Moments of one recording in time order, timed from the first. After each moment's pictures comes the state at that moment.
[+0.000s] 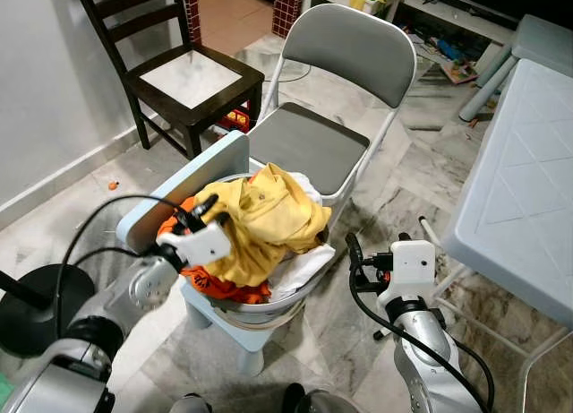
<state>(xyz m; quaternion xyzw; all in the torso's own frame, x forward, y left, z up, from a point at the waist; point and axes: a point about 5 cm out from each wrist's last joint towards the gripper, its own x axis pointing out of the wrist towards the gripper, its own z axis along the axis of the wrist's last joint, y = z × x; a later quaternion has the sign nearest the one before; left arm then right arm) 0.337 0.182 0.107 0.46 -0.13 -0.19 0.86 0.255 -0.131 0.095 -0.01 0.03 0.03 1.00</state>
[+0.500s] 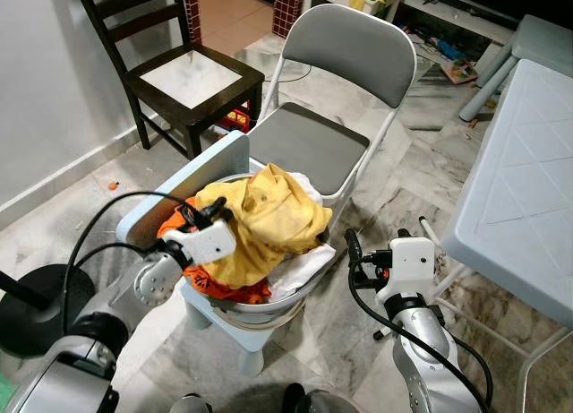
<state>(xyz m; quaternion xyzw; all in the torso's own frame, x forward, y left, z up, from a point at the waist) 0.324 0.176 0.084 0.46 -0.09 -0.23 0.85 0.256 -0.131 0.097 -0.01 0.02 0.03 1.00</state>
